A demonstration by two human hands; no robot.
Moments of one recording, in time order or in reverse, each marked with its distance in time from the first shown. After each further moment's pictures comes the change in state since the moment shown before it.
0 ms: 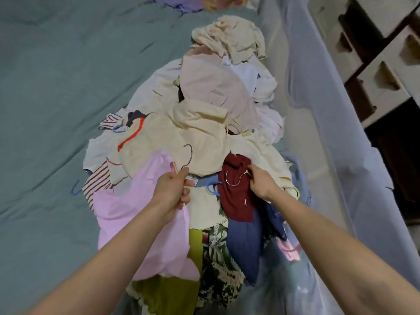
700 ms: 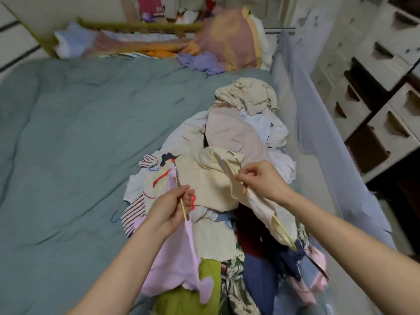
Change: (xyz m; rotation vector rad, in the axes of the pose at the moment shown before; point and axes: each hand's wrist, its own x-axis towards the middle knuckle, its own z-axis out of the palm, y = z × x) left_hand -0.073 0.083 -0.046 -0.575 -0.091 0.010; right_hand -0.076 -0.157 -0.135 0.465 0.030 -0.346
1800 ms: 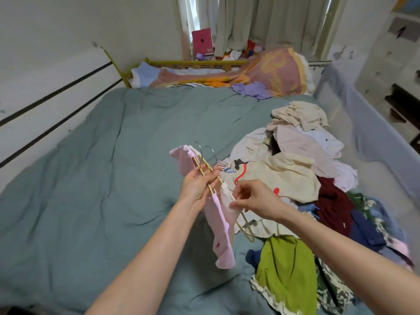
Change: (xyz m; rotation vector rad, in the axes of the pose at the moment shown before) left_hand -0.130 0.143 -0.224 -0.015 -0.062 0.375; right_hand -0.098 -0.202 0.280 -0.022 -0.152 -0.174
